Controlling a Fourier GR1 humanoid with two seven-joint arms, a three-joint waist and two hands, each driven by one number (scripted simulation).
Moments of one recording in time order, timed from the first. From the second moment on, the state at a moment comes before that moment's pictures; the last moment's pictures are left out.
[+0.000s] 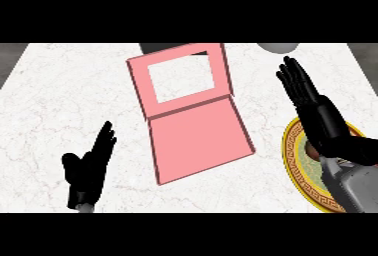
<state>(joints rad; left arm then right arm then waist) 0.03 0.29 -0.35 -1.57 0.23 0.44 0.16 -0.33 -0.50 0.34 -1.59 -0.38 -0.18 -0.18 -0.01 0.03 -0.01</state>
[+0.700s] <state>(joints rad) -0.01 0.46 -0.27 -1.52 0.12 0.39 0.07 -0.10 -0.60 -0.05 -1.33 -0.43 -0.29 -0.33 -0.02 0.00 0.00</state>
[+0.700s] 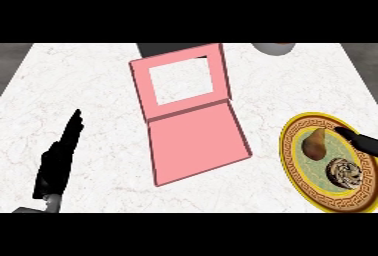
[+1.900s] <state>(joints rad) -0.03 0.45 -0.21 -1.49 0.10 0.31 0.05 0.11 -1.13 0.15 -1.54 -0.10 0.17 0.11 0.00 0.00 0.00</state>
